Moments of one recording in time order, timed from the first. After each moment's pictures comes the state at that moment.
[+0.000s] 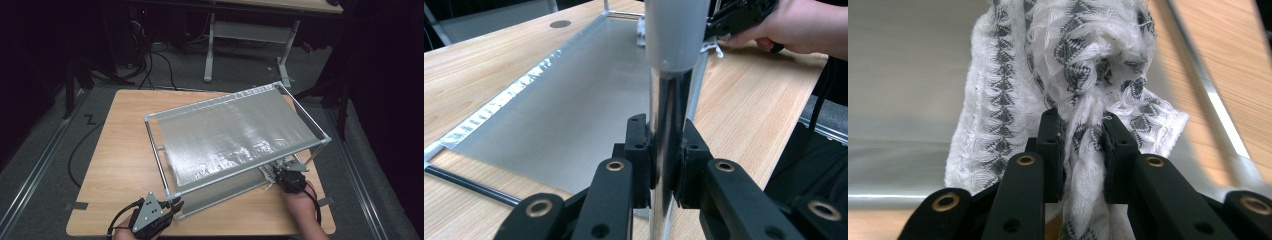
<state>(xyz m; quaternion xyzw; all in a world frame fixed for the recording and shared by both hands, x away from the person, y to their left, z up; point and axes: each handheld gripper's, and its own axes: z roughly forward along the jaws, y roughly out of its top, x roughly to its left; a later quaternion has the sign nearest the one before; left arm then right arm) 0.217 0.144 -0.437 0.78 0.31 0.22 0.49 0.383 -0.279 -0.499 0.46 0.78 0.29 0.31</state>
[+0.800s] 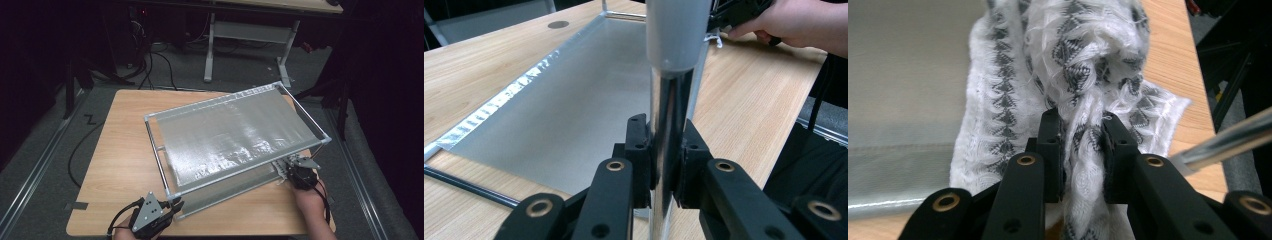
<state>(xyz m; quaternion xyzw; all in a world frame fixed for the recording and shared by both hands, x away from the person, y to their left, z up) 0.218 0.144 -0.437 0.79 0.31 0.22 0.49 0.394 -0.308 -0.499 0.50 0.75 0.27 0.34</state>
